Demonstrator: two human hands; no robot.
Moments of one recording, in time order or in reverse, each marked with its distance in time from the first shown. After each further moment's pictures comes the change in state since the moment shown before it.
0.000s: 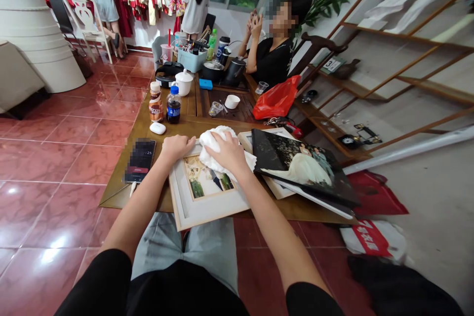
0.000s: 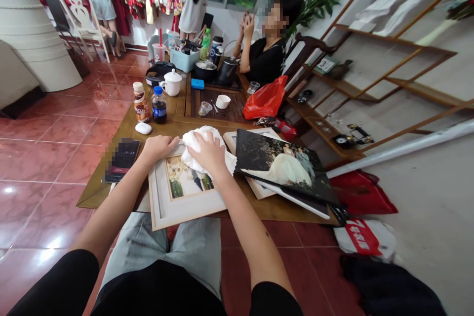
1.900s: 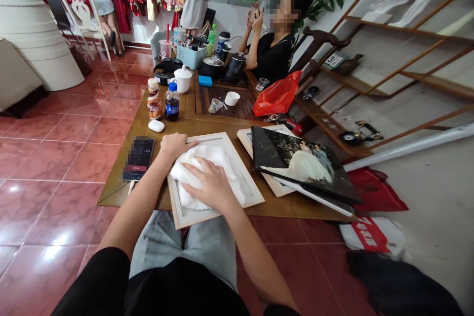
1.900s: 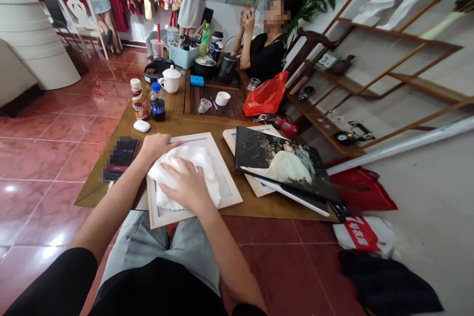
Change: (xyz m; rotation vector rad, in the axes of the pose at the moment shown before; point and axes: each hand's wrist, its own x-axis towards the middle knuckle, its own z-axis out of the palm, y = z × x) left_hand 0.002 -0.002 0.002 0.020 -0.013 0.009; right_hand -0.088 -0.041 0.009 0.204 -0.018 -0.341
